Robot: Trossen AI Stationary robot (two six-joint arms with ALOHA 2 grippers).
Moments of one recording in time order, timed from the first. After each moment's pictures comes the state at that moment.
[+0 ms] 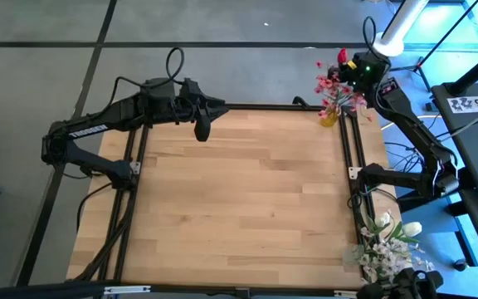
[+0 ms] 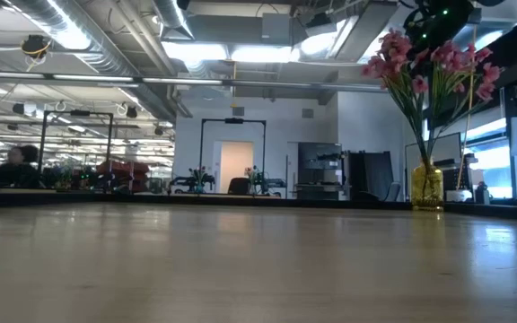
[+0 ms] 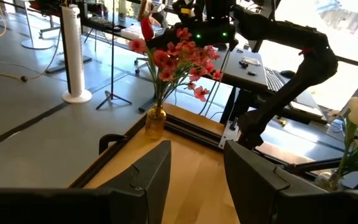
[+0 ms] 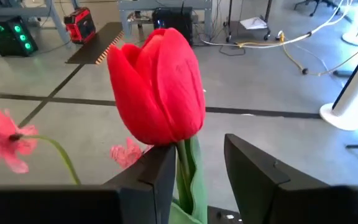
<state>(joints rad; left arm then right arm) 0.27 1.23 1.36 -0.35 -0.08 -0.23 -1.08 1.08 1.11 -0.38 0.24 0.17</state>
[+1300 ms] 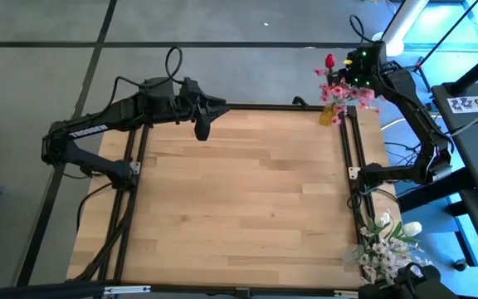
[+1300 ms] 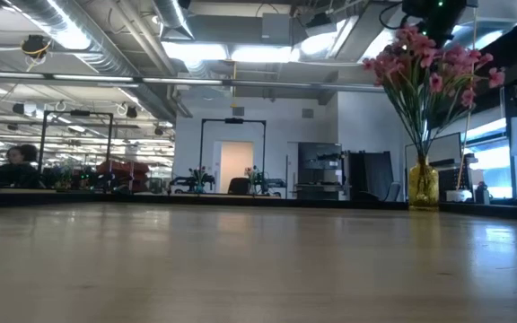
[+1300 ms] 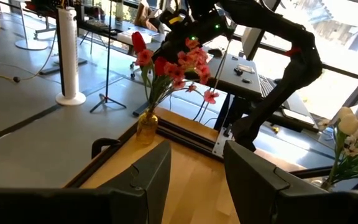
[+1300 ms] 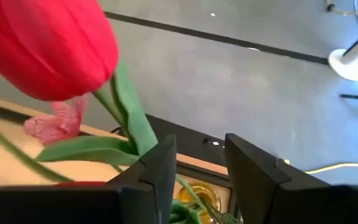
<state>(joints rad) 0.28 1.23 1.36 -0.32 -0.07 -0.26 -1.13 1.24 1.40 -0.86 0.12 0.08</state>
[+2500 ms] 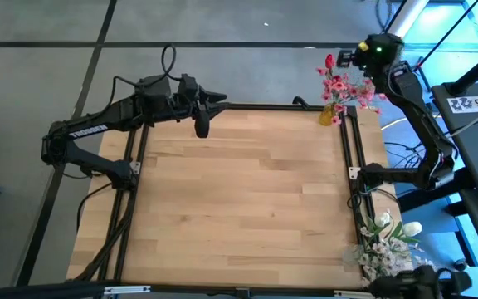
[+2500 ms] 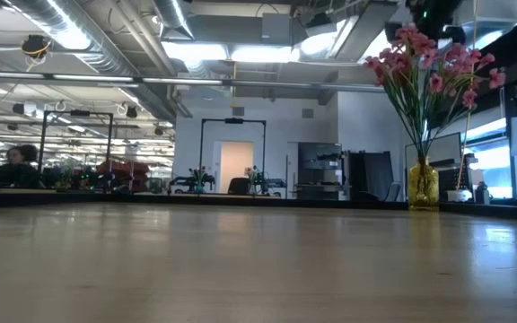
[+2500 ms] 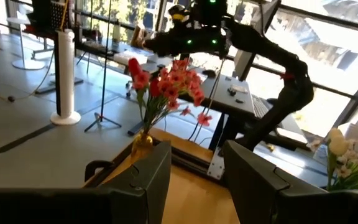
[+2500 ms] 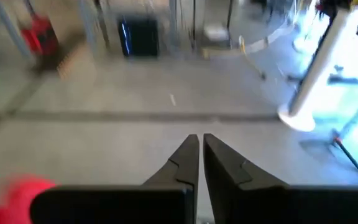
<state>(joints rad) 0.28 1.23 1.36 -0.23 -0.07 -0.25 -1.13 1.18 1.40 -0.55 0.35 0.16</state>
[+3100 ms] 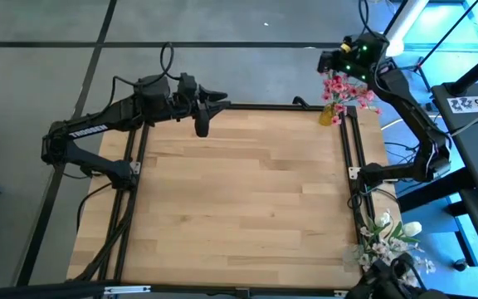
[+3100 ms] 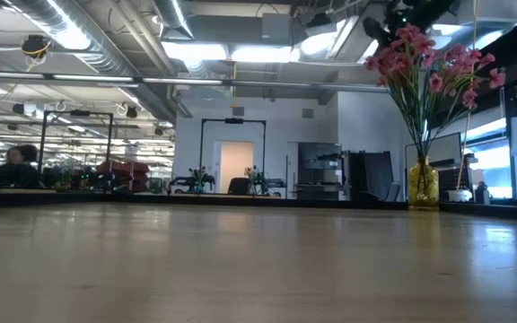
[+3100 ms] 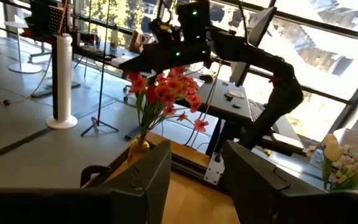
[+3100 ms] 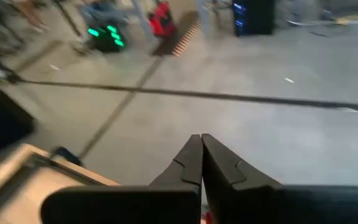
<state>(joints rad) 0.27 1.23 1.36 -0.21 -0.07 -0.26 -1.06 1.26 1.39 -0.48 -0.09 0.28</state>
